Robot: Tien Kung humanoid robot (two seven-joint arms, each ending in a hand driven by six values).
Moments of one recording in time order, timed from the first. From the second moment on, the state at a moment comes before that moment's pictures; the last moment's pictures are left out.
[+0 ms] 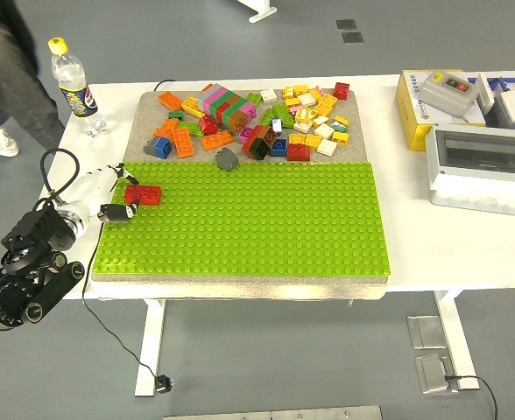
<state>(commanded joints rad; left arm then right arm) -0.68 0.28 -0.63 -0.73 1.67 0.25 0.05 0.16 -0.15 0.17 0.23 0.12 -0.21 -0.01</state>
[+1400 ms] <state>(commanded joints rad) -0.60 0.27 -0.68 -1.14 1.68 0.18 0.25 0.16 -0.17 0.16 0.23 0.14 -0.22 0.00</state>
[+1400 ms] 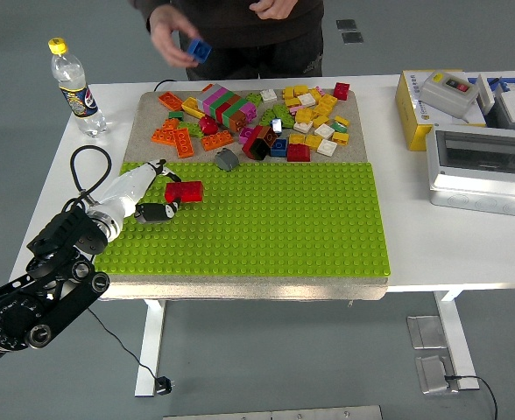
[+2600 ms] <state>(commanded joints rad) -0.67 0.19 -0.56 -1.05 1.65 0.19 0.31 0.17 -0.16 0.16 0.24 0.14 -0.21 0.00</state>
